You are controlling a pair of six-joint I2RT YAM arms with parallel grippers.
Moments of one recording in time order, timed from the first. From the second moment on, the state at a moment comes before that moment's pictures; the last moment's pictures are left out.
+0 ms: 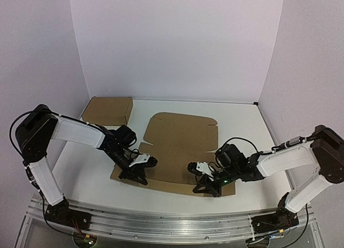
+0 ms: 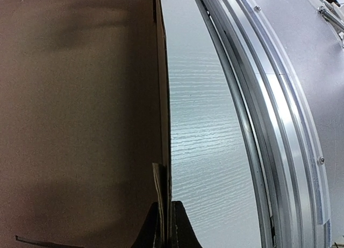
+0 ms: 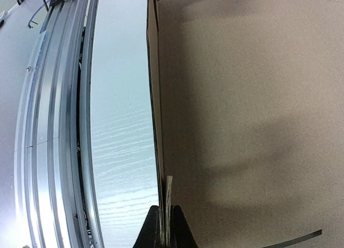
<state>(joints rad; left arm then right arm) -0.72 1.75 0.93 -0.47 0.81 0.89 0.88 1.52 0.58 0.05 -0.49 -0.20</state>
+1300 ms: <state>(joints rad) -0.73 2.08 1.28 -0.75 0.86 0.60 0.90 1.72 0.97 -0.24 -0.34 -0.09</state>
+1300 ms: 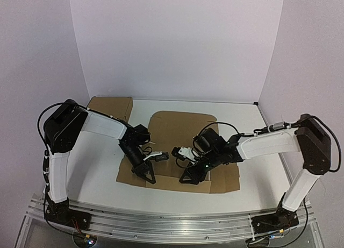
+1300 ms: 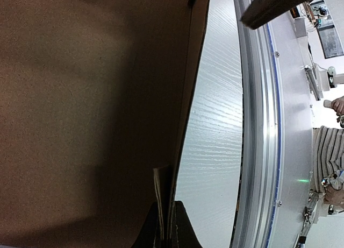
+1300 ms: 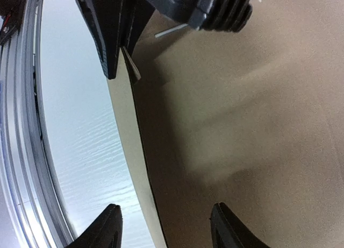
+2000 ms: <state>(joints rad) -0.72 2.05 1.24 -0.74 0.84 0.66 0.82 1.92 1.05 -0.21 -0.66 -0.08</state>
